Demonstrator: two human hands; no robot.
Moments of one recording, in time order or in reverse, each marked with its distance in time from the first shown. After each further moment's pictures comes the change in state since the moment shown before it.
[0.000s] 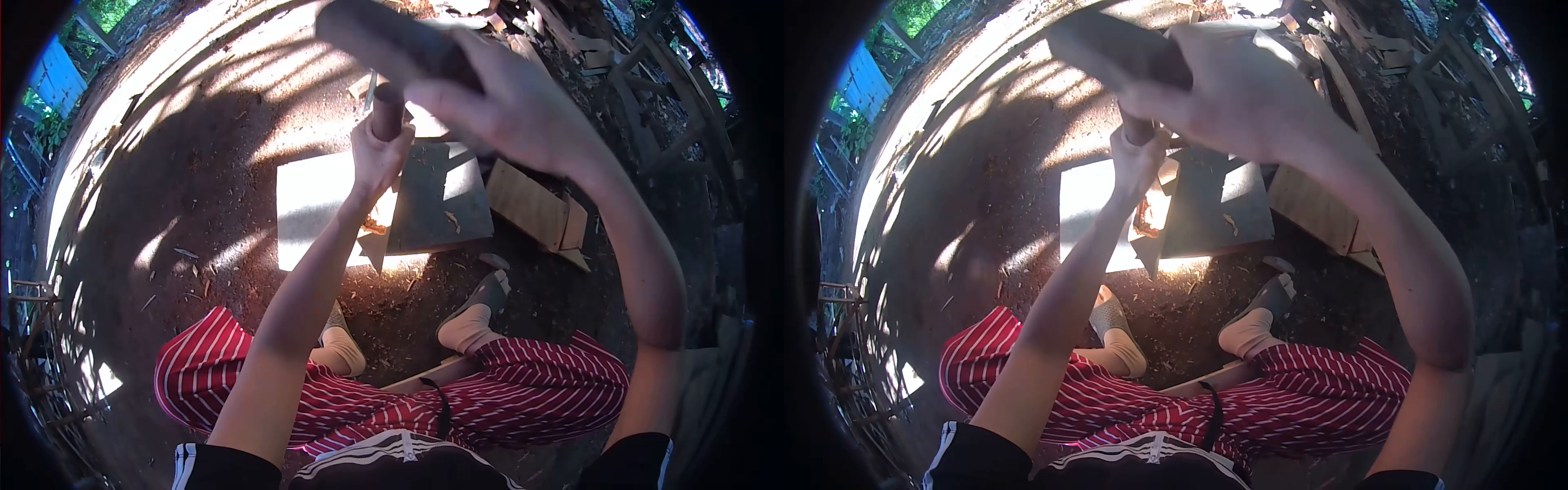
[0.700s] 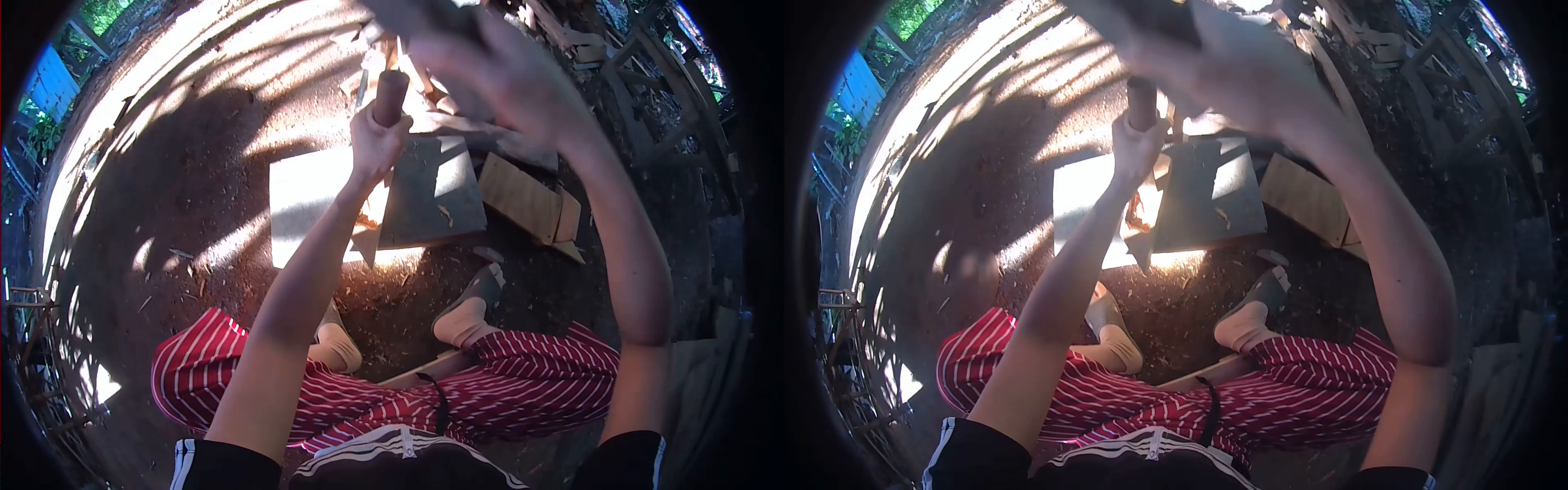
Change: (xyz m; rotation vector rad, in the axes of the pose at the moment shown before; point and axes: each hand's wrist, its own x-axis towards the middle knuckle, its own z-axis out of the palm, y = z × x) left_hand 0.015 -0.020 0.013 -0.101 -0.012 0.019; right_hand 0.001 0.017 0.000 0.196 0.166 -0.024
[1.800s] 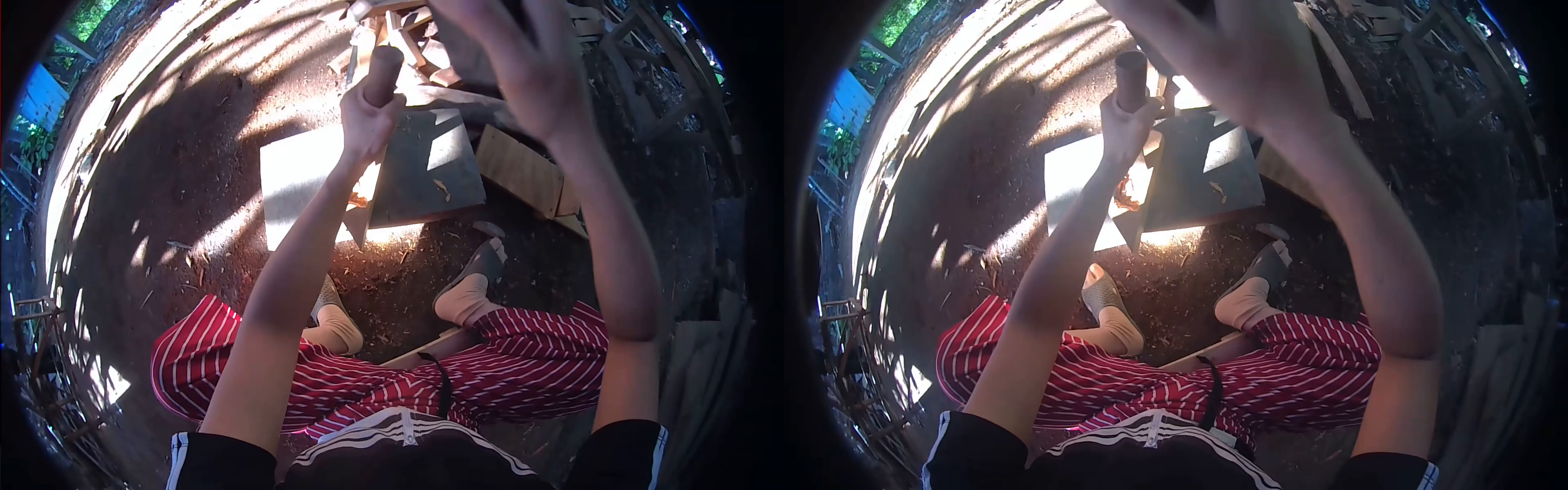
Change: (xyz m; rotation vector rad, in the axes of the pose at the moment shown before) left_hand -0.011 0.011 -0.001 0.183 -0.047 -0.010; right_hand -0.018 0.004 0.012 0.038 0.354 -0.215
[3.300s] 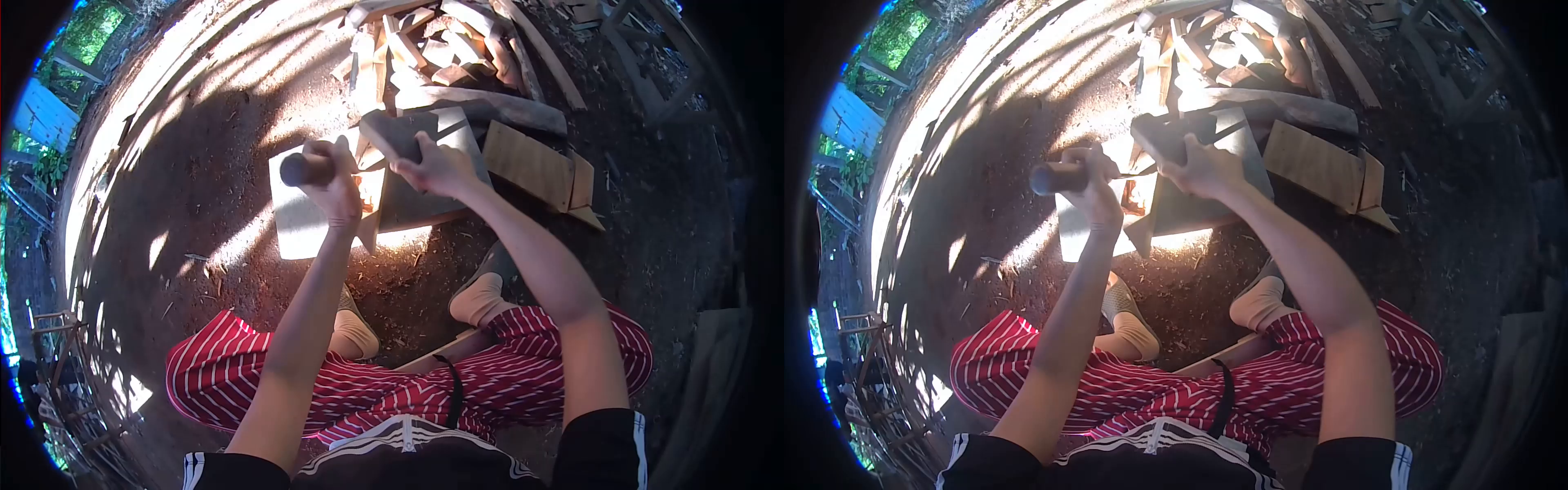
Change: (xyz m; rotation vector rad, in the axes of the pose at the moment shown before) left_hand -0.067 -0.008 -0.022 -0.271 0.457 0.156; right_hand -0.133 0.089 0.121 -0.166 -0.643 0.814
